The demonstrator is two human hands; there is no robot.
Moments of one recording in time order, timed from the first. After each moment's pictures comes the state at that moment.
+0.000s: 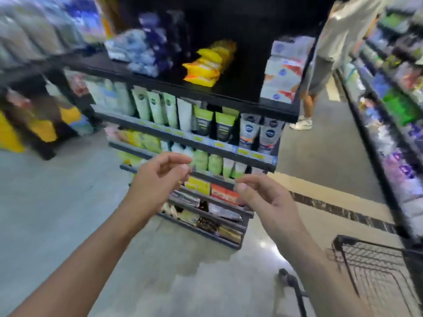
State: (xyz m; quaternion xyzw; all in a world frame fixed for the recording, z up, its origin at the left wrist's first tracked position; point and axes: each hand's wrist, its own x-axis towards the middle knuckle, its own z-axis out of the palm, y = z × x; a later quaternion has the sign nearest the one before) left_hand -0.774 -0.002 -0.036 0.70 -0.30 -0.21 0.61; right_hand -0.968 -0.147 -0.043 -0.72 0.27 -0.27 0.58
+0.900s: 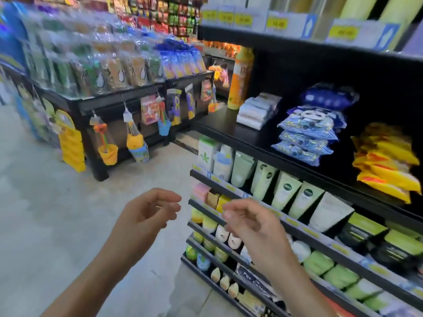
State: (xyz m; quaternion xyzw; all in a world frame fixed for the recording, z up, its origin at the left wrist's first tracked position) left_hand -0.343 0.177 -0.028 0.74 -0.21 -0.14 0.63; right_hand -0.474 -0.019 -0.021 -0.76 0.17 -0.18 0.60
